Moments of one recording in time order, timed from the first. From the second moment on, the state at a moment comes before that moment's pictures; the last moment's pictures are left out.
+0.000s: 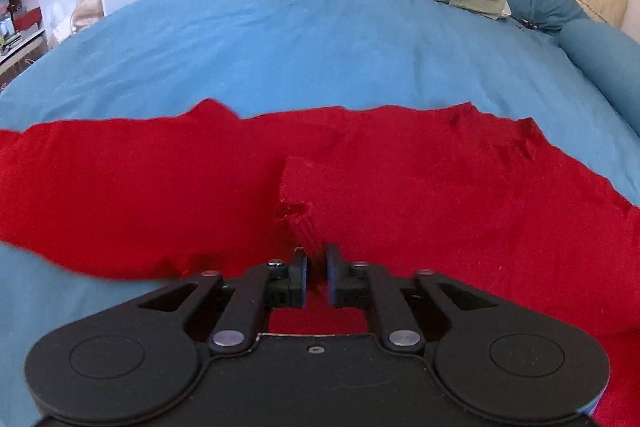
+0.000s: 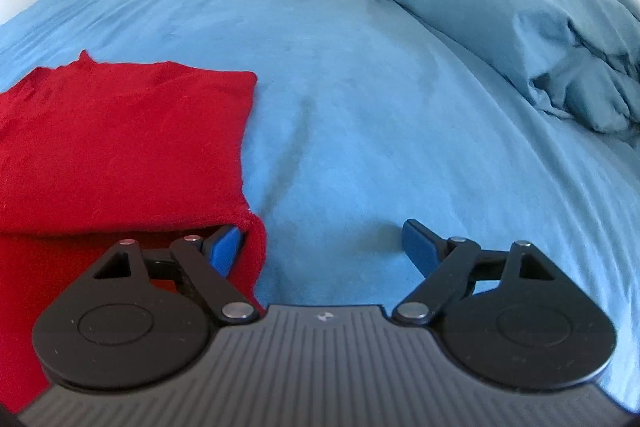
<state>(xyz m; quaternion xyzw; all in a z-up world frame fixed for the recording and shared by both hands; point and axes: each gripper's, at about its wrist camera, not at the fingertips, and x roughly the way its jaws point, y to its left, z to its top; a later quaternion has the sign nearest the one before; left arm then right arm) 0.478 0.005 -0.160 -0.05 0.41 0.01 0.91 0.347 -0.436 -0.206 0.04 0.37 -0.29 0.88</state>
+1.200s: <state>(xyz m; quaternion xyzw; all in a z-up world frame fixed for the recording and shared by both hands) 0.502 -0.029 -0.169 0.03 0.43 -0.06 0.90 0.487 -0.465 -0.218 0.14 0.36 -0.15 0.91</state>
